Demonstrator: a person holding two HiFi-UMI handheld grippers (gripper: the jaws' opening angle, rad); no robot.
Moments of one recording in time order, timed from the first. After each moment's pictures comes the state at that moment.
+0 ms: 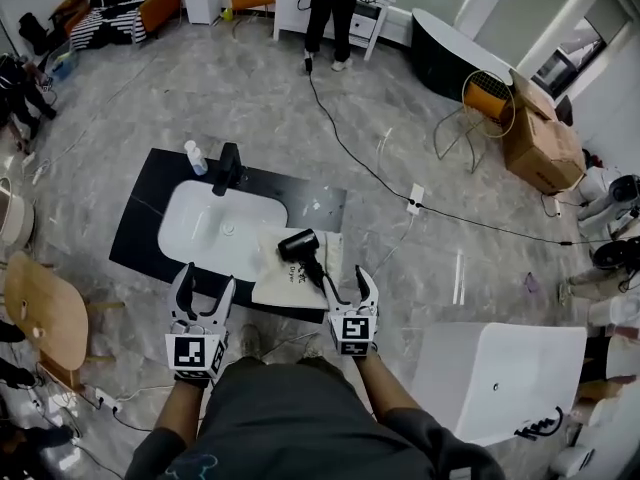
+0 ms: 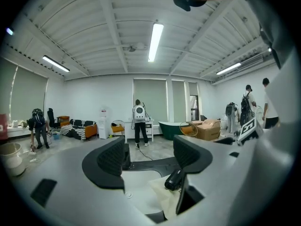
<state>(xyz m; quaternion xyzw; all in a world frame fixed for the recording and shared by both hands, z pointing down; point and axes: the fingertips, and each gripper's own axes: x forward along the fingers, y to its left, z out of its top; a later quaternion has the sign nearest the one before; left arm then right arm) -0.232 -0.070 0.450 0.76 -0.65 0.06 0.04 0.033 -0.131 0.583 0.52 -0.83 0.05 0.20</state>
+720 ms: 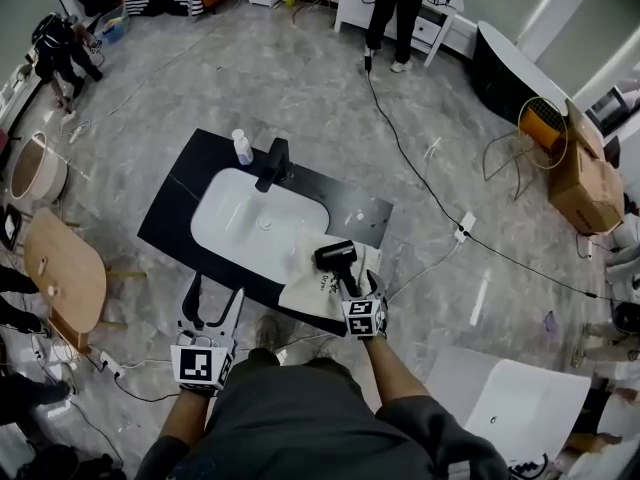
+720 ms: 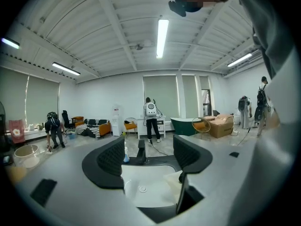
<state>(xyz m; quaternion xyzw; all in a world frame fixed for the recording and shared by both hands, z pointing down) -0.276 -0.056 0.447 0.70 -0.71 0.09 0.05 -0.006 -0.184 0.733 0.41 -0.83 0.10 0.37</state>
